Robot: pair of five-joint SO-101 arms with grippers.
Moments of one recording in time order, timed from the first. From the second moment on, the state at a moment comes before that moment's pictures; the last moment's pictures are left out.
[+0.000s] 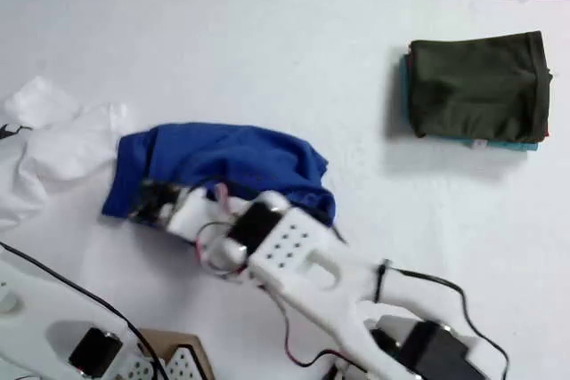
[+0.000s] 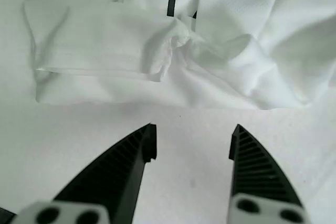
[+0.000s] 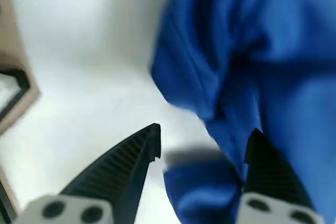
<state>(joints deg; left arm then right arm) -67.6 40.7 -53.8 101.3 -32.7 -58.8 -16.0 31.1 66.8 23.6</state>
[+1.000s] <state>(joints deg) -67.6 41.1 -53.8 101.3 -32.7 -38.2 10.9 -9.4 69.5 23.3</state>
